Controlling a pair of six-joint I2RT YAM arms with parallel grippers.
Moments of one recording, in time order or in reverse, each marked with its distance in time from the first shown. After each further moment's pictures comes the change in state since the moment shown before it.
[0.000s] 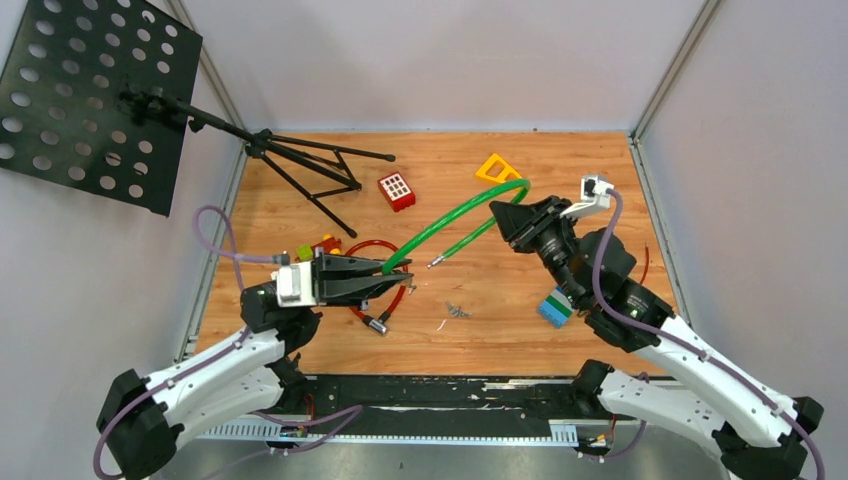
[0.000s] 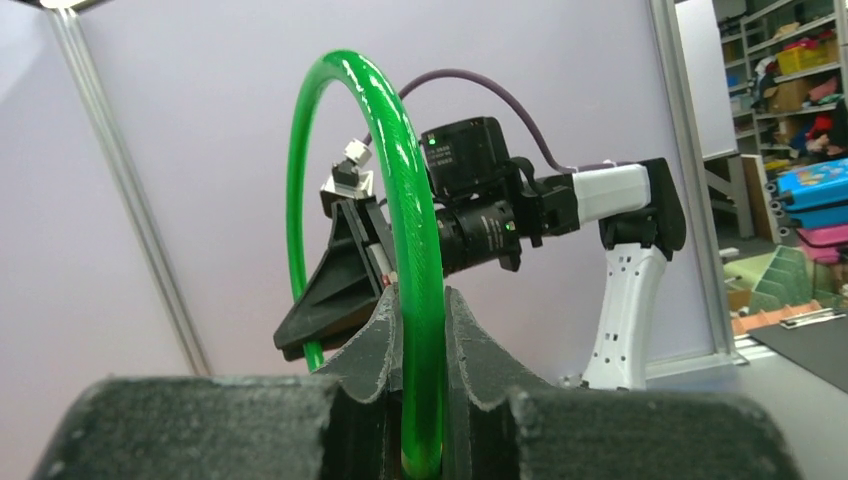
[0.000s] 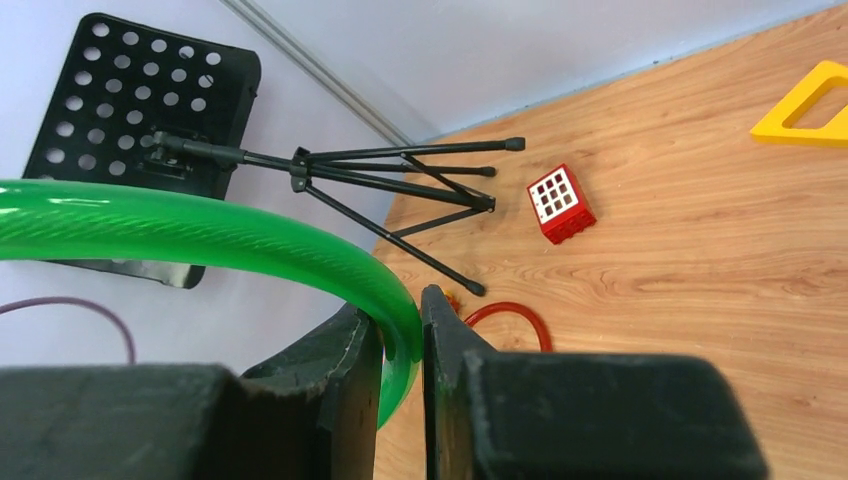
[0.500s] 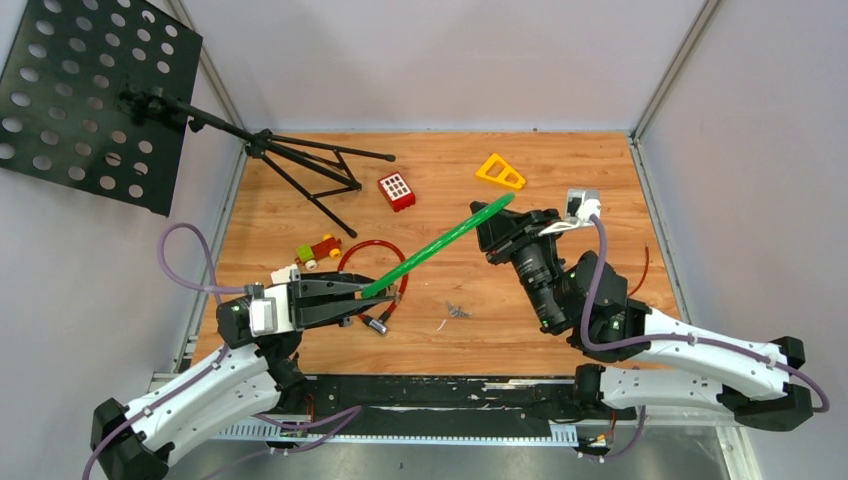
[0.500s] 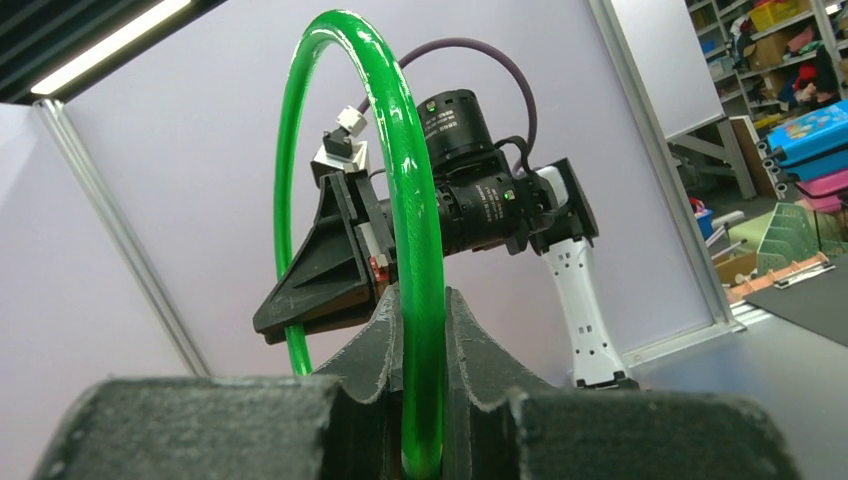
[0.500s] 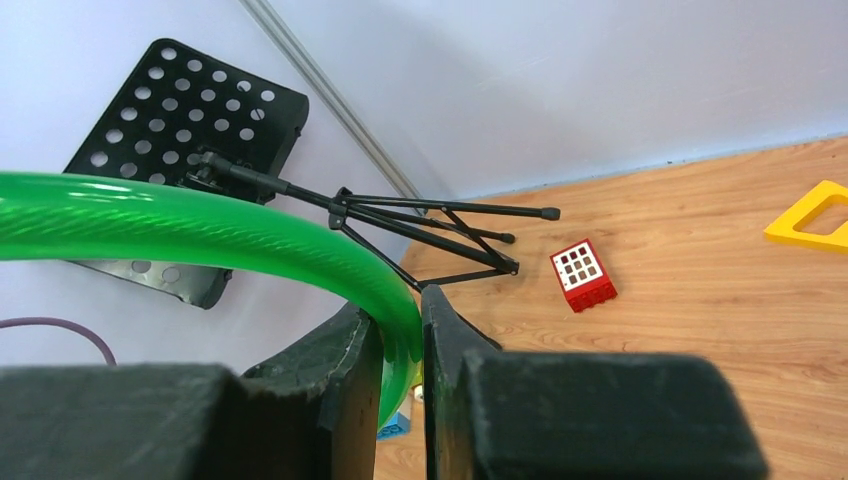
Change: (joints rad) left arm 0.000 -0.210 -0.011 -0.143 0.085 0.097; right arm 0.451 0.109 0.069 0.289 0.491 -0.342
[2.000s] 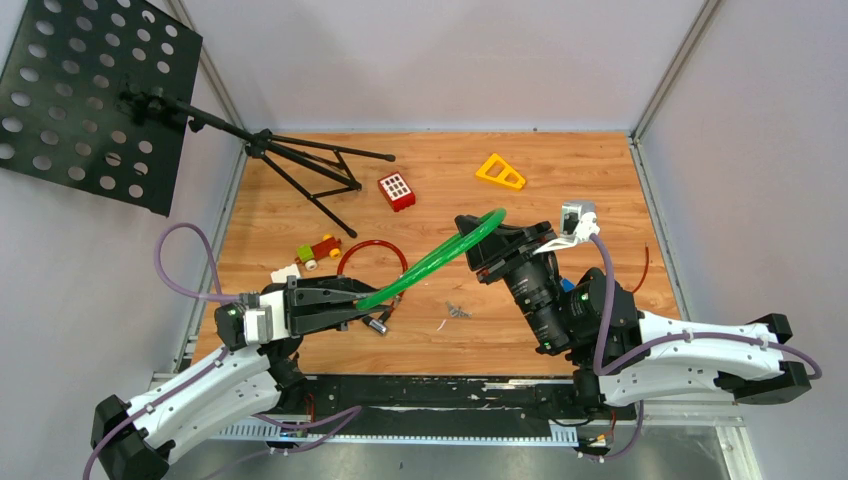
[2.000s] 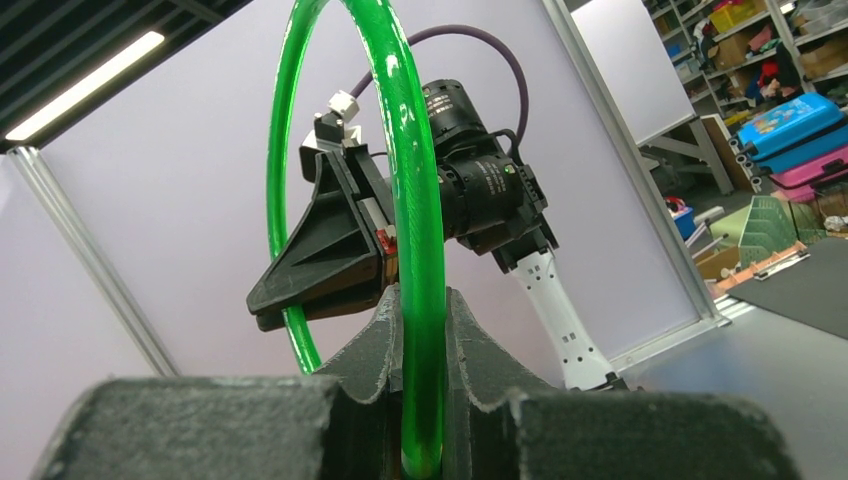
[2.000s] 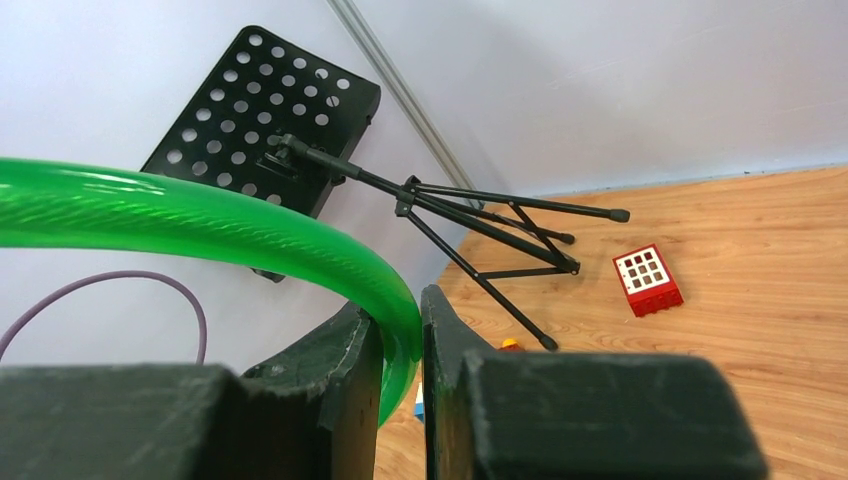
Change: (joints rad) left arm -0.001 0.025 0.000 0.099 0.068 -0.023; right arm 0.232 0.045 0.037 0.167 0.097 -0.167
